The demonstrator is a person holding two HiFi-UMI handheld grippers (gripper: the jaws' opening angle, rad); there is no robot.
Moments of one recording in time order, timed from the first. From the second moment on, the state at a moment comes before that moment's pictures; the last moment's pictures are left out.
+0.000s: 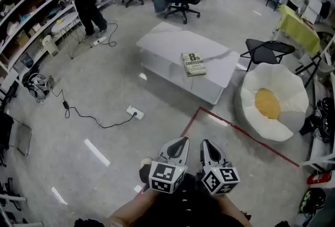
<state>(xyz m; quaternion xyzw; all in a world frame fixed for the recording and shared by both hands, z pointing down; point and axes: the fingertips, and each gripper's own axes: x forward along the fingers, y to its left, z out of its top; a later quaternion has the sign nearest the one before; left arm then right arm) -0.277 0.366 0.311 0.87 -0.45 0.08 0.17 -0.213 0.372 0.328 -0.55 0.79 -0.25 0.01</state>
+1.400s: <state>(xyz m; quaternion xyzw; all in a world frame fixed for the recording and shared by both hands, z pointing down) -0.254 0.188 0.292 0.88 -0.44 0.07 0.17 -0.187 0.202 0.313 -0.57 0.77 -0.28 0.04</state>
